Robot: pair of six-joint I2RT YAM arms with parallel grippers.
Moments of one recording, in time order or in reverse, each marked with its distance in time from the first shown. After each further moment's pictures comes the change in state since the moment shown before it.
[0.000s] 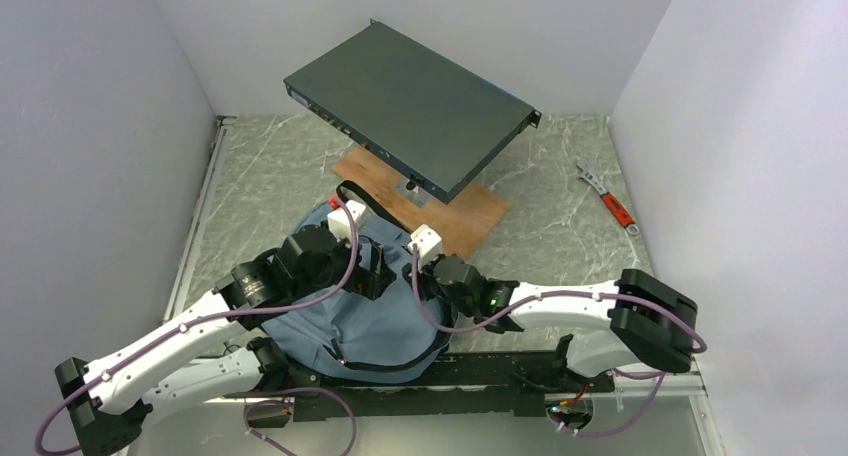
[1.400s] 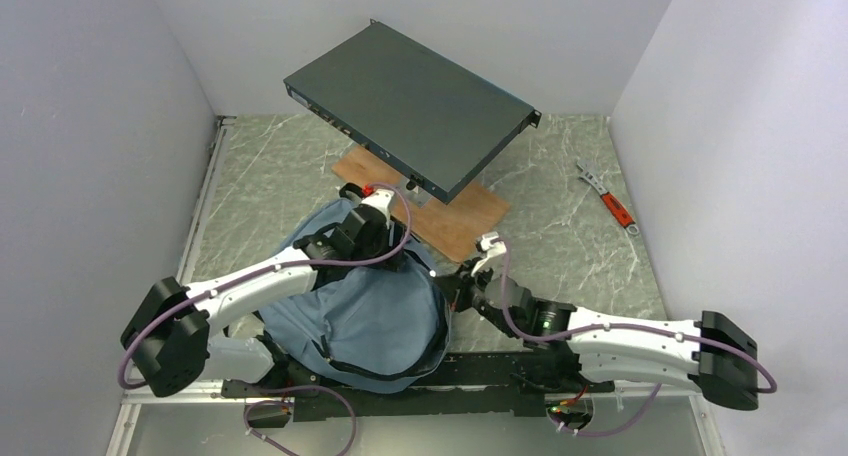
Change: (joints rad) left arm 0.115 0.496 0.000 0.248 -0.098 -0.035; right arm 0.050 -0.411 -0.206 -0.097 0.129 0.482
